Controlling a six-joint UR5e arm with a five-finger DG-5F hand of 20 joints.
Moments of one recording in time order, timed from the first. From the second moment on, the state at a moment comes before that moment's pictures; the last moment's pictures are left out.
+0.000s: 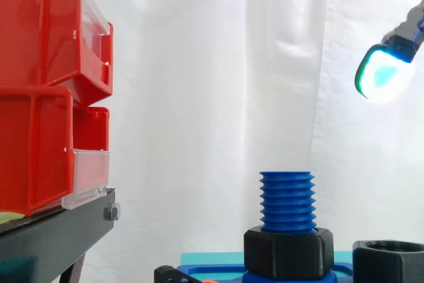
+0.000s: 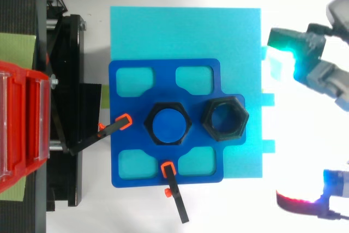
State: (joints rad) arm 0.54 -1.87 -1.58 -2.65 -0.52 -1.74
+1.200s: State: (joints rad) arm 0.58 -2.03 -1.55 -2.49 -0.42 -1.85
